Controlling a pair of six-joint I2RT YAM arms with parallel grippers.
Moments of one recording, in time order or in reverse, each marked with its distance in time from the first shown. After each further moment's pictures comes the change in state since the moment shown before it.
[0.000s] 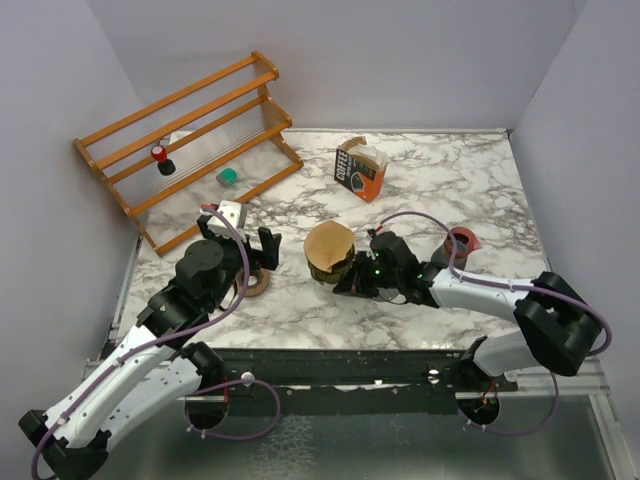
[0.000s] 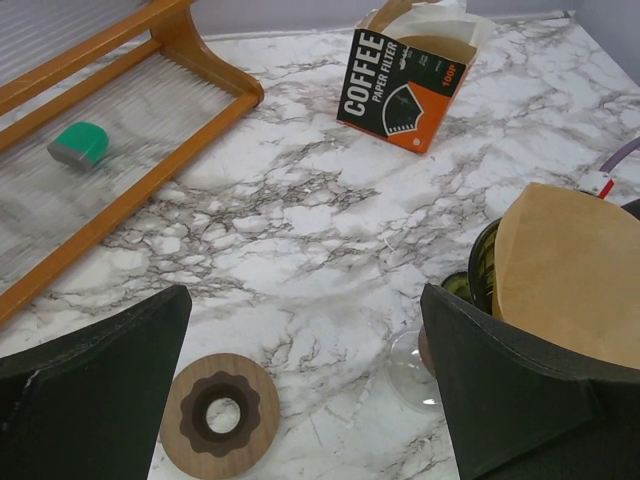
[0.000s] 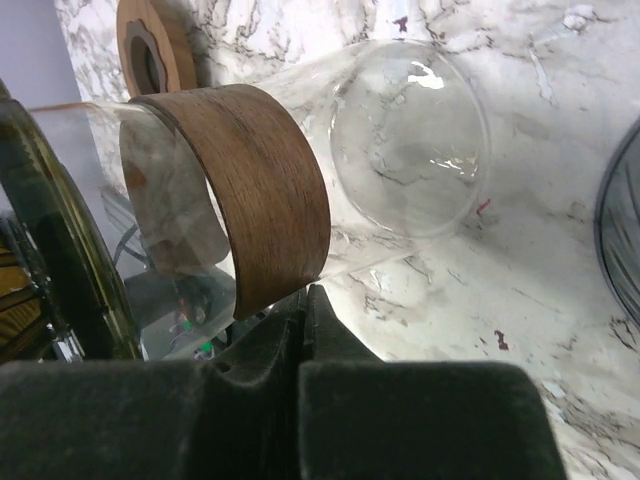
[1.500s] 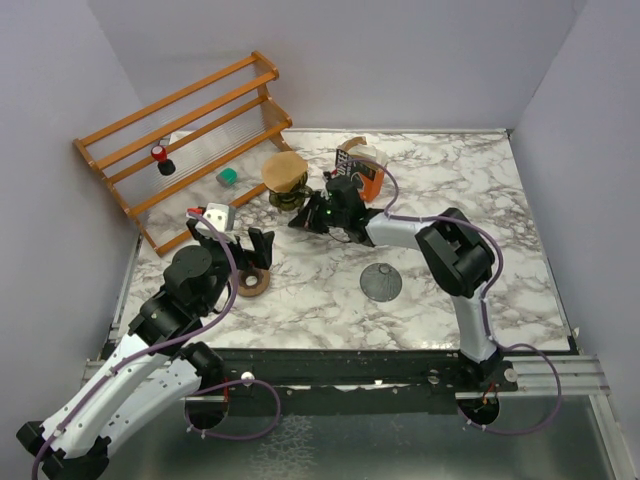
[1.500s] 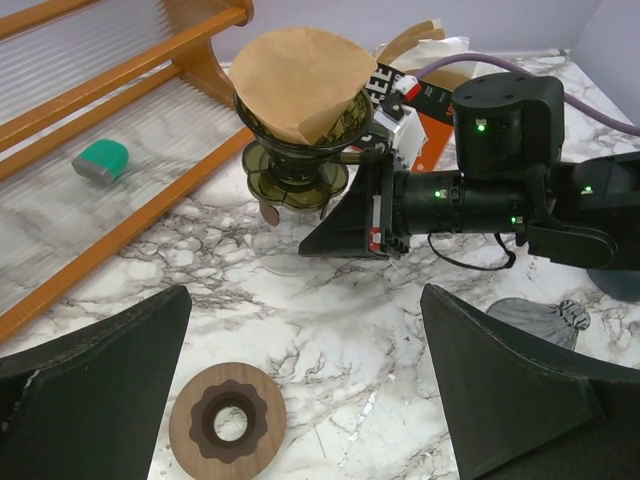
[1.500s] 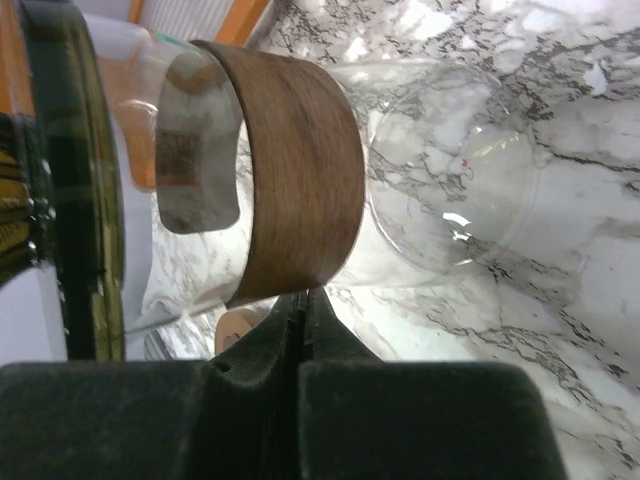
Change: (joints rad) left arm 0.019 -0.055 -0.001 -0.002 -0.008 0.002; right arm -0.105 0.728 0.712 0.234 -0.054 -0.098
